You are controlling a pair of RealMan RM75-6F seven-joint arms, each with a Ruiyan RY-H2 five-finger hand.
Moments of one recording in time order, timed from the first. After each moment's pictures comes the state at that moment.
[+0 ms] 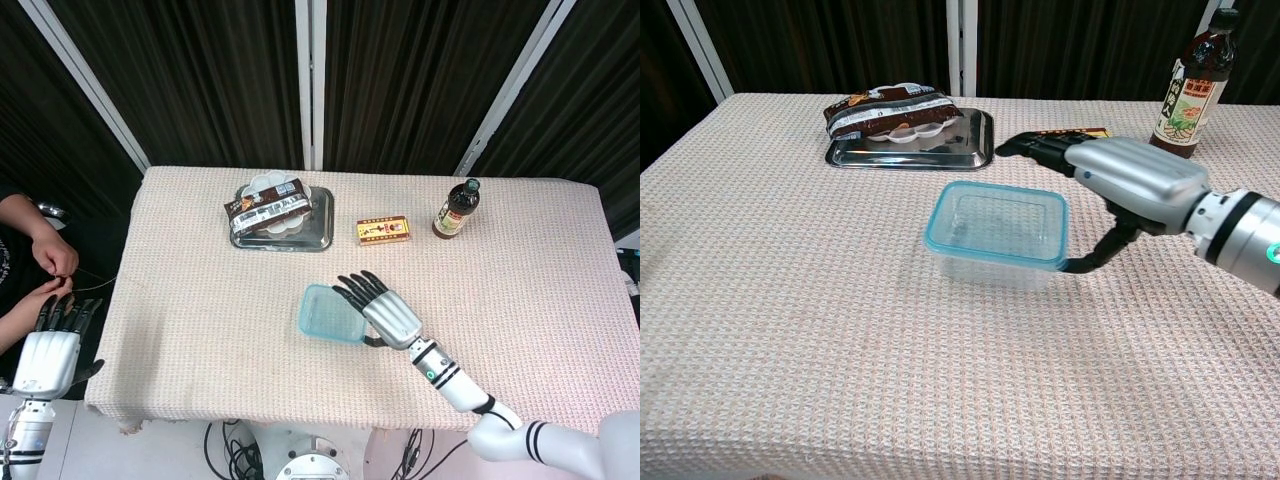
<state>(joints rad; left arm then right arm) -0.11 -1.21 -0.02 -1.59 1.53 1.47 0.26 0.60 -1.67 0.12 -1.32 -1.64 1.04 -0.04</state>
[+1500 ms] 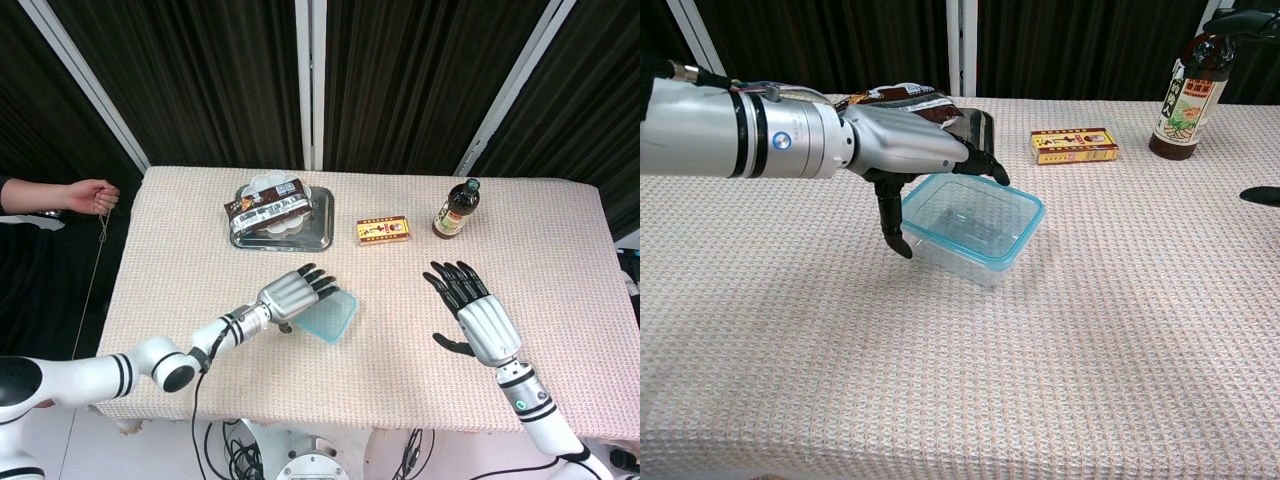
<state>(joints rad) -1.05 -1.53 -0.23 -1.45 1.21 0.46 0.40 0.36 -1.30 0.02 -1.60 -1.67 1.40 -0.02</state>
